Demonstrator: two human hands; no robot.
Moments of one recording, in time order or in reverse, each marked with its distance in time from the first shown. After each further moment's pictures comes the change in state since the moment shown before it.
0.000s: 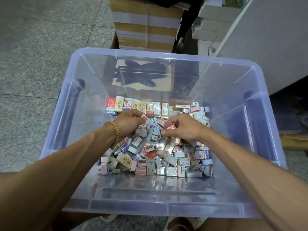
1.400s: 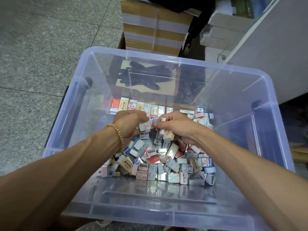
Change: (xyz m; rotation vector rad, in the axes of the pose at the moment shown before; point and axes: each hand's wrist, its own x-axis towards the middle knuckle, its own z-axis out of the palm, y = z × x) left_hand -0.015 0.013 0.003 -0.487 0.230 -0.103; right_hand 0.024 -0.028 0.014 0.360 -0.014 0.021
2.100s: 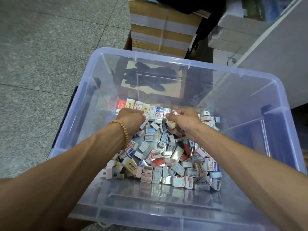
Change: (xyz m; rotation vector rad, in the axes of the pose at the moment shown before) left_hand 0.017 0.006 -0.008 0.218 0.106 0.057; right_hand 0.028 0.000 -0.003 0.121 0.365 0.119
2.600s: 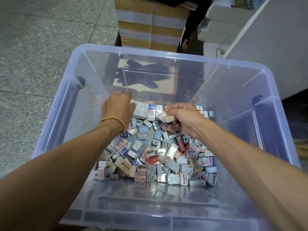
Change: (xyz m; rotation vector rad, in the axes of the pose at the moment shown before) left_hand 0.032 0.005 0.005 1.110 0.364 0.721; right_hand -0.001 0.004 -0.020 0.195 -0.089 0.015
